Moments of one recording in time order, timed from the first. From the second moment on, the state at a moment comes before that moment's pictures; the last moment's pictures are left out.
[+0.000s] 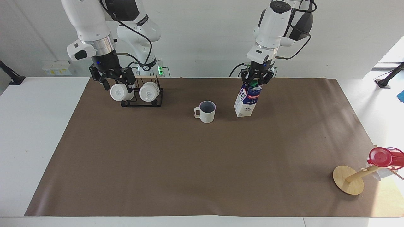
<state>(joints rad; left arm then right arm) -0.43 -0.28 -0.08 -2.18 -0.04 2.07 -0.50 0.01 -0.06 0.06 -1.63 -0.01 1.69 0.26</state>
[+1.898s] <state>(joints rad) -0.52 -0.18 -0.09 -2.24 0.04 2.20 -0.66 -0.01 0.01 0.06 -1.44 -0.02 1.45 0.22</state>
